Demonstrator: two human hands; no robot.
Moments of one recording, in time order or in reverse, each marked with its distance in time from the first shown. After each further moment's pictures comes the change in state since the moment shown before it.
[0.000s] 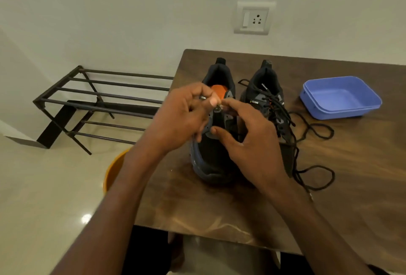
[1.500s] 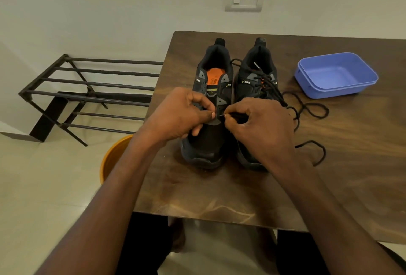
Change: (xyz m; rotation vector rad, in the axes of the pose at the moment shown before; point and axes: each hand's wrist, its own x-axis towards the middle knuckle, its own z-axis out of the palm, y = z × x) left_hand 0.005 -0.015 0.023 0.038 -0.163 -0.351; right_hand 0.003 0.018 -0.018 -0.292 -0.041 0.068
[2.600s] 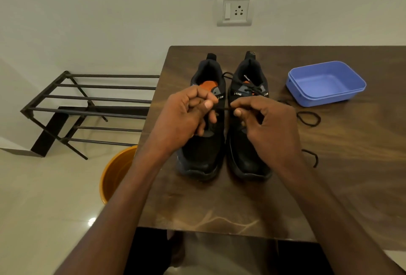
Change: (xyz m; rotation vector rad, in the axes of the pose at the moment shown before) left_hand 0.006 0.012 0.013 -0.160 0.143 0.289; right_hand 0.004 0.020 -0.014 0.293 0.173 -0.003
